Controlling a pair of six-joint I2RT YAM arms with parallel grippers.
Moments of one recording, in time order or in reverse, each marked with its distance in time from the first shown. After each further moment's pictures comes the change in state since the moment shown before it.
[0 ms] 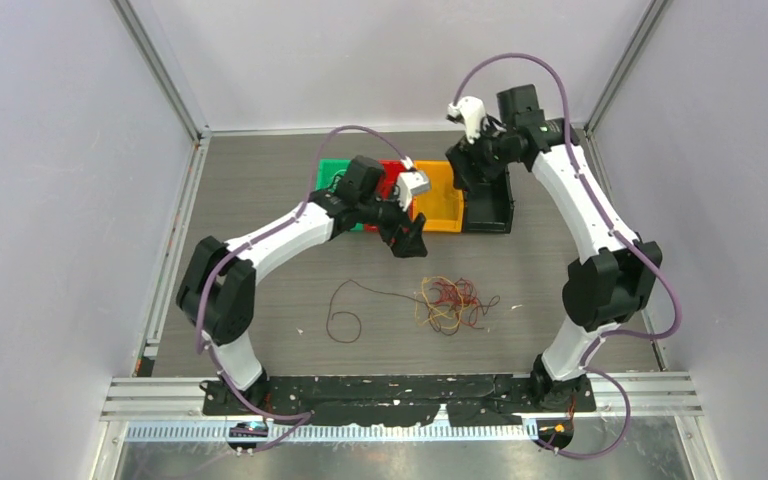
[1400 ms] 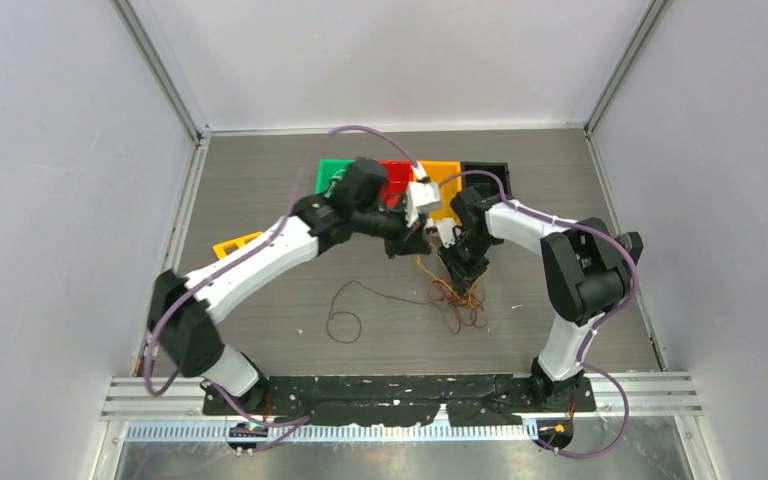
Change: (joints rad) left arm -0.159 -0.132 0.038 -0.148 0.008 0.122; right arm 0.120 0.038 -0.695 0.034 0.005 0.225
